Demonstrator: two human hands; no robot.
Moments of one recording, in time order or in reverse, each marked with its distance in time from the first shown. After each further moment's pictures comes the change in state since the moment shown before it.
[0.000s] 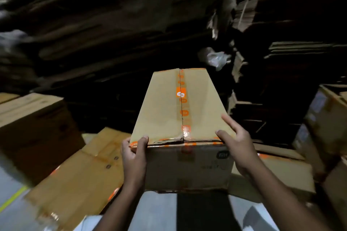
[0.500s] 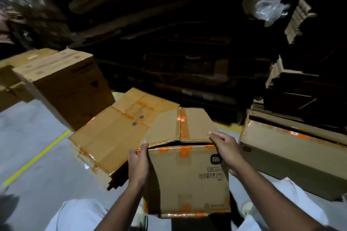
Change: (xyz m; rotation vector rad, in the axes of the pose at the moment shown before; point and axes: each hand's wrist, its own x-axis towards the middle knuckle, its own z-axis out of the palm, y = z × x) left_hand -0.021 -0.128 -0.086 0.328 0.271 -0.395; right_hand -0.015 0.133 0.095 -0.006 -0.281 0.439
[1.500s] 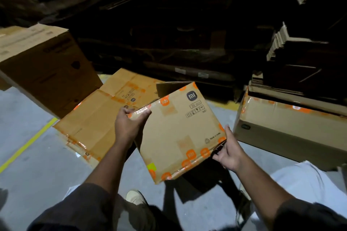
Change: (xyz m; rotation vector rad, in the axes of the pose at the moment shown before) left_hand 0.112 0.009 0.018 0.322 0.005 0.291; right_hand 0.046 0.107 0.009 0.659 -0.067 0.560
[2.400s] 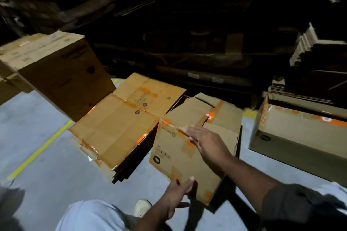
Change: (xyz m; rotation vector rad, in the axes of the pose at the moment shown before) left_hand -0.117 -0.088 0.077 -0.239 -0.740 -0.800; right_hand 0.045 0.000 0.087 -1.673 -0.114 -1.250
